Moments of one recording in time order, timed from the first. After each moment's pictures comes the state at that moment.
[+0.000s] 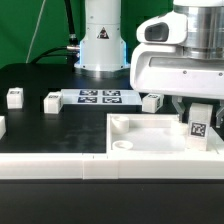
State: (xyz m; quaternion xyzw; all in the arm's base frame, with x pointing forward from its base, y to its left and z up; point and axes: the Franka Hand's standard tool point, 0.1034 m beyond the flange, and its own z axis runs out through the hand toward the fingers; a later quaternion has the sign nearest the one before) arm 0.644 0.116 0.069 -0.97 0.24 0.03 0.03
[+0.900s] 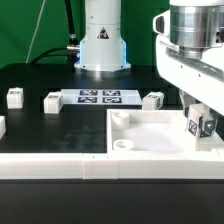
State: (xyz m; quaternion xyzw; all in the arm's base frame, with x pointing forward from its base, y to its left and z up) arm 0.644 0.115 0.070 -0.76 0.65 0.05 0.02
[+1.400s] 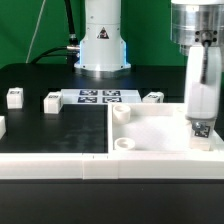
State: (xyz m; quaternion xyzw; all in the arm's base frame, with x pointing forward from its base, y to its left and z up) arm 0.643 0.115 0.071 -0.58 0.81 0.04 0.00
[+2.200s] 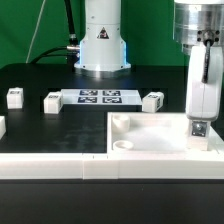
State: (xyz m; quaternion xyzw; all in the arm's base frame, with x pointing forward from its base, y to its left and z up) arm 0.642 0.117 0.071 -0.59 0.81 0.04 0.00
